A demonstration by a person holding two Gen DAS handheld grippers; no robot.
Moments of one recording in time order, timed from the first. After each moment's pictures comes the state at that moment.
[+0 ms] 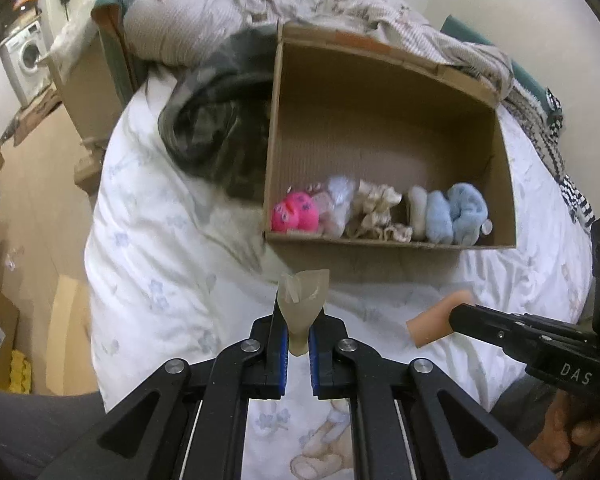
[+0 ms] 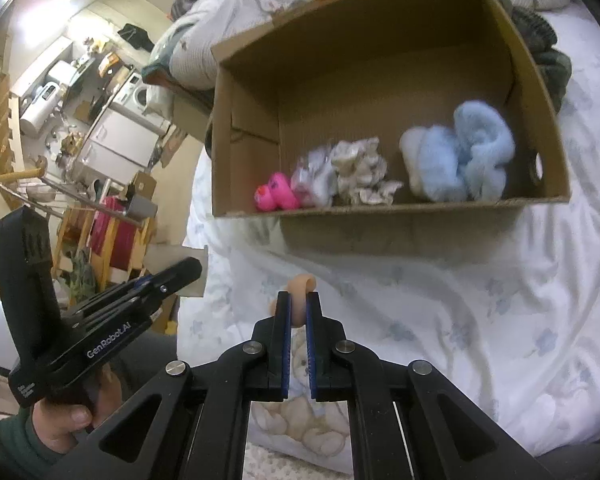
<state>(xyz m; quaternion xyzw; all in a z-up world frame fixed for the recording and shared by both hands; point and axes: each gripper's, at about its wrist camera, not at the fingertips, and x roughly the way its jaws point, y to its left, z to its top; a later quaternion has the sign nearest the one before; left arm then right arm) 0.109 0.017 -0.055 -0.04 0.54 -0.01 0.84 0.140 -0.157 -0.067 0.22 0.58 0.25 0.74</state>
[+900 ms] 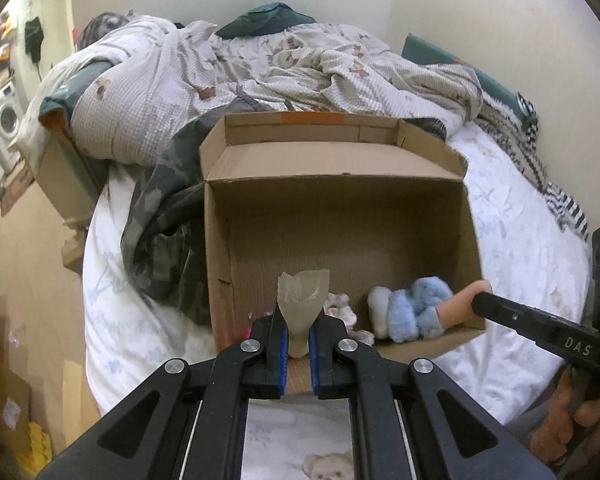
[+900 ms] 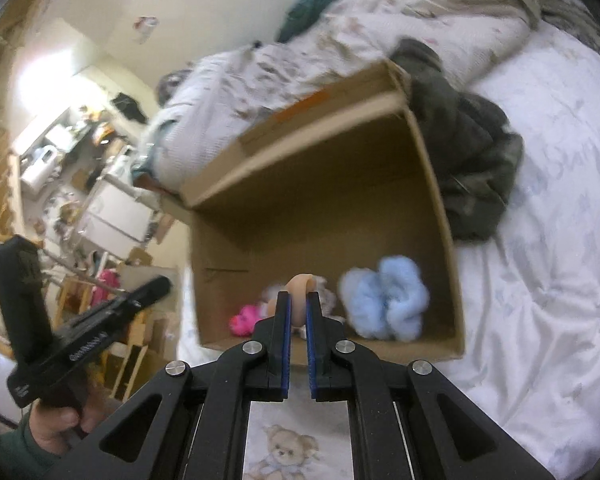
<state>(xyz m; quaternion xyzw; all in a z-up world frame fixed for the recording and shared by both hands) 0.196 -0.025 -0.010 0.02 0.49 -0.06 0.87 0.197 -0.226 -0.037 0.27 0.50 0.19 0.80</state>
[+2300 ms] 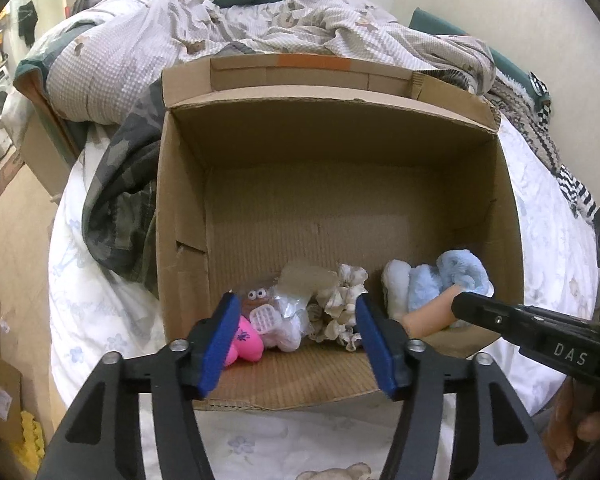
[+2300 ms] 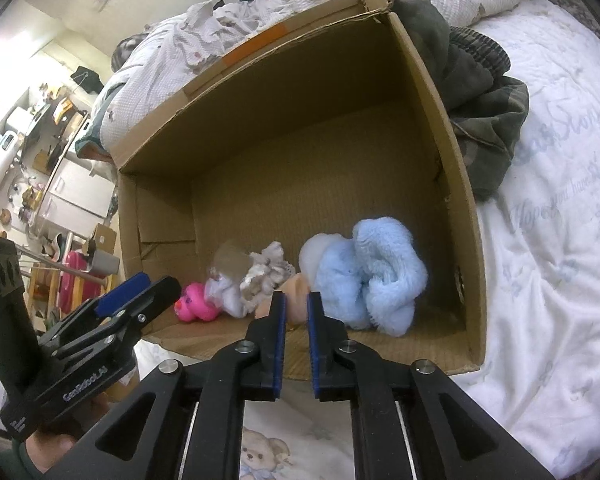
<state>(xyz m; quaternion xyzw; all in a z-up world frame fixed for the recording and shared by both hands) 0.212 -0.034 -0.075 0.01 0.53 -0.05 0.85 0.223 -0.203 -0.085 0.23 0.57 0.15 0.77</state>
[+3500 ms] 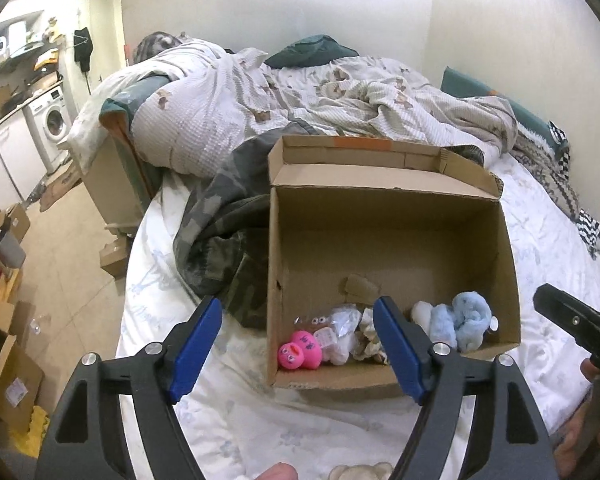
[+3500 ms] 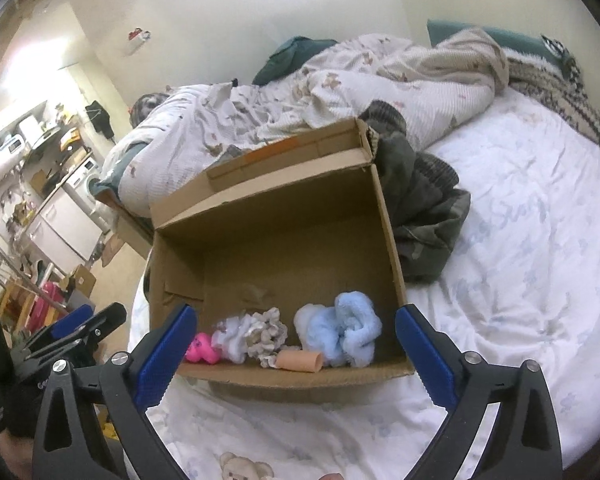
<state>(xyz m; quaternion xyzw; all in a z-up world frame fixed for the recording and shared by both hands) 0.158 -0.001 -0.006 0.01 0.42 0.02 0.91 0.171 -0.217 -0.002 0.18 0.43 0.10 0.88</state>
